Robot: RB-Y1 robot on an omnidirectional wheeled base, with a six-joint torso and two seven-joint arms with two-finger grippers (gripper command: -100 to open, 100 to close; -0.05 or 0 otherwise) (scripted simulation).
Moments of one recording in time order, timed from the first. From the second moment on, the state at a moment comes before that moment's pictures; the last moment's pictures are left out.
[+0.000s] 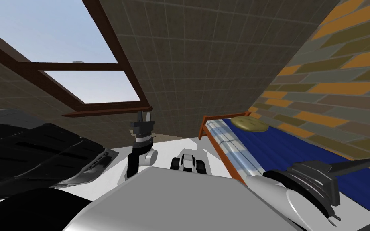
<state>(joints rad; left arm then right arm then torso) 0.49 0.02 0.02 -2.38 0.06 -0.54 0.16 0.68 -0.09 -0.18 -2.46 -1.94 -1.10 -0.70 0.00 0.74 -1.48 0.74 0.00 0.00</state>
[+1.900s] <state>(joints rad) 0.49 0.02 0.02 -2.38 0.06 -0.54 0.16 0.51 0.03 -0.17 -2.34 -1.83 -0.99 -1.04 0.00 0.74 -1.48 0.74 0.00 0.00</state>
